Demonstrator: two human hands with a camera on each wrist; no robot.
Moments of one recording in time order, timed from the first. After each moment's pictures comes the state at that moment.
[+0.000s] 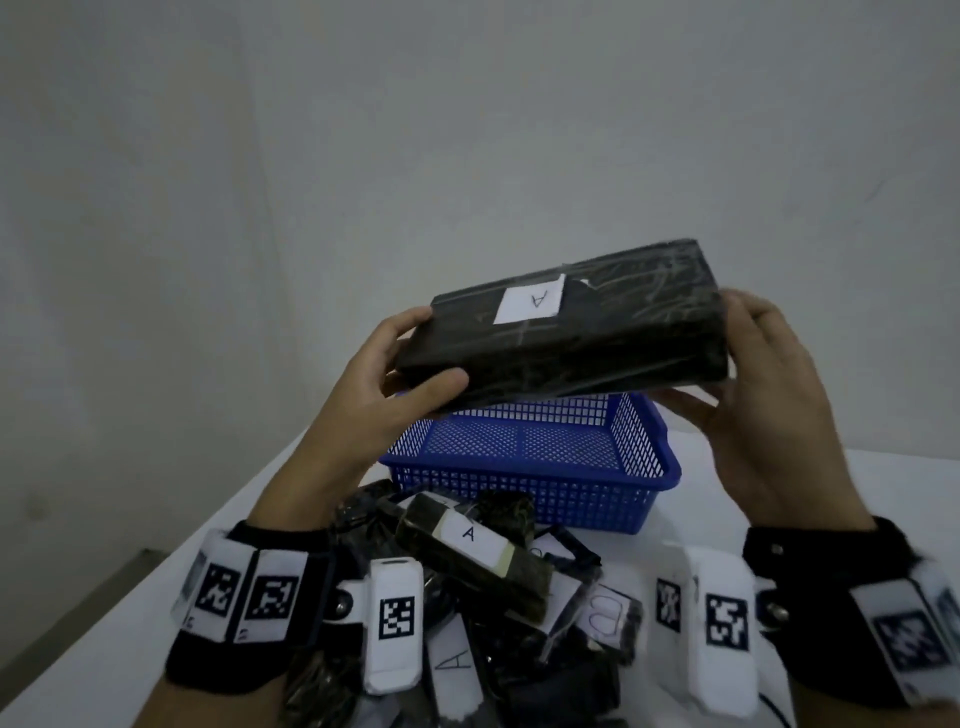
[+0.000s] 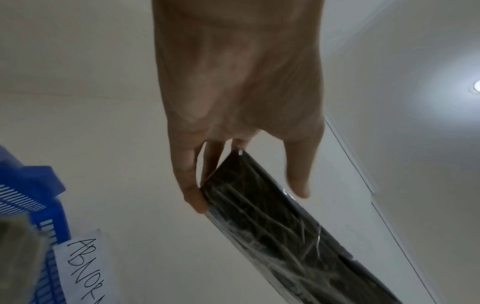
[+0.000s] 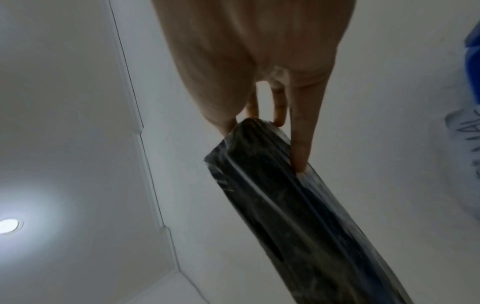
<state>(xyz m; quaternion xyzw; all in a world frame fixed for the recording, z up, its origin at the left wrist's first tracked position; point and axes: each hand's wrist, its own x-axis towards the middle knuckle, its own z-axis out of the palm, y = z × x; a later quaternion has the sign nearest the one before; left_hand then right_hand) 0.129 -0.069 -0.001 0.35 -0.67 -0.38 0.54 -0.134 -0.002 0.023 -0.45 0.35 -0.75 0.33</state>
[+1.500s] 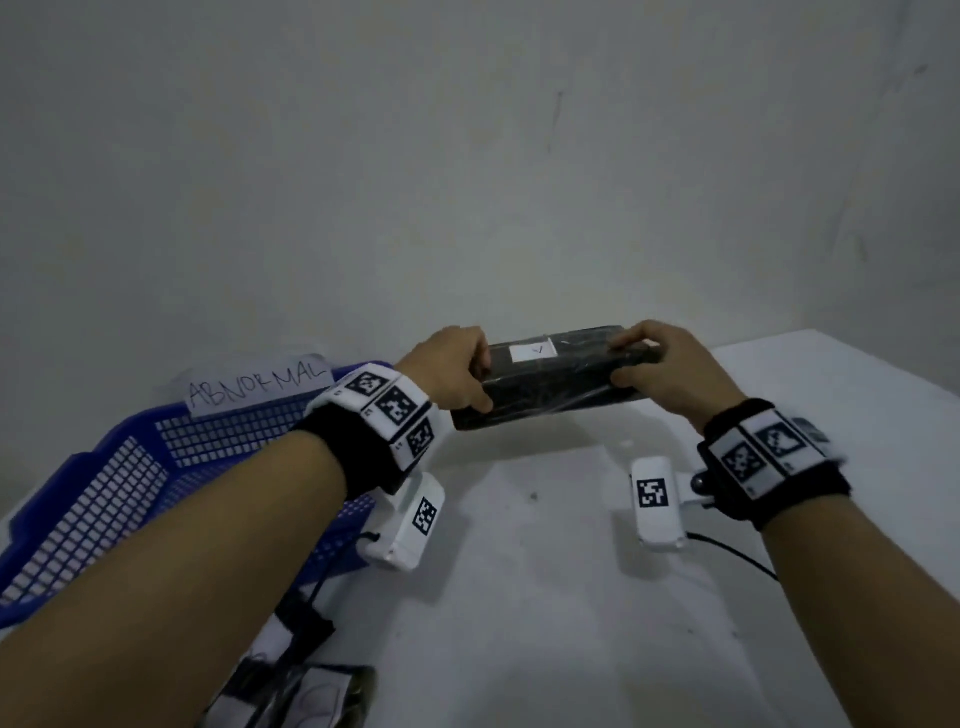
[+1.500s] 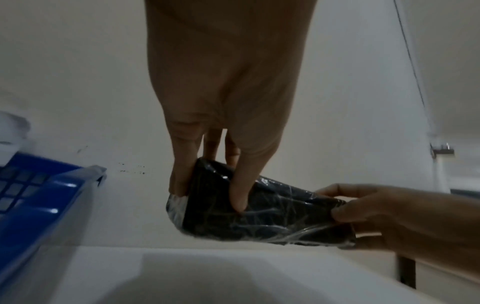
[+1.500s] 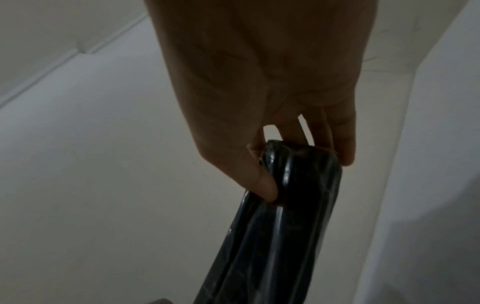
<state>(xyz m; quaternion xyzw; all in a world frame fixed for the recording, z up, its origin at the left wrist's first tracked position) -0.221 -0.170 0.000 0.40 -0.90 -0.17 0.07 -0.437 -0.048 -0.052 -0.44 0.74 -0.48 0.16</state>
